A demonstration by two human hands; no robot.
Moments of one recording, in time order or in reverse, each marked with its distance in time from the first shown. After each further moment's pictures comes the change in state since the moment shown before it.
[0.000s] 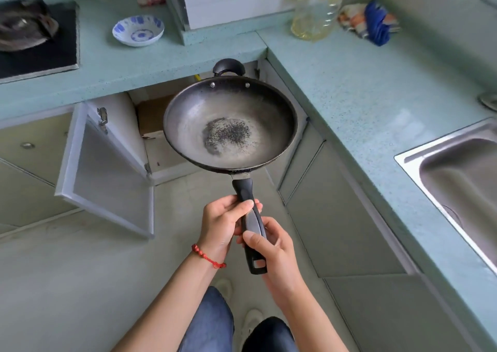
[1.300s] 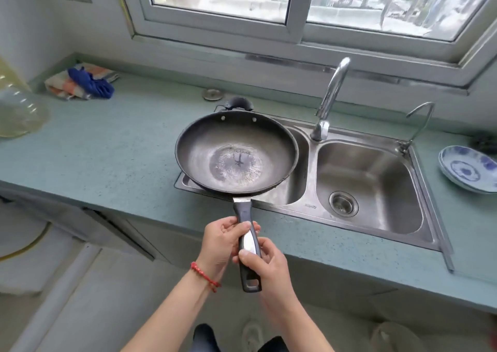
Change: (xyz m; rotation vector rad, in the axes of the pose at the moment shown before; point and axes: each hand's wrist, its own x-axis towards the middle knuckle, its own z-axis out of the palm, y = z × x) left_hand -0.040 -0.085 0.314 0.480 -0.855 -0.219; right_hand -0.107 -0.077 -0.224 0.329 0.828 -0.358
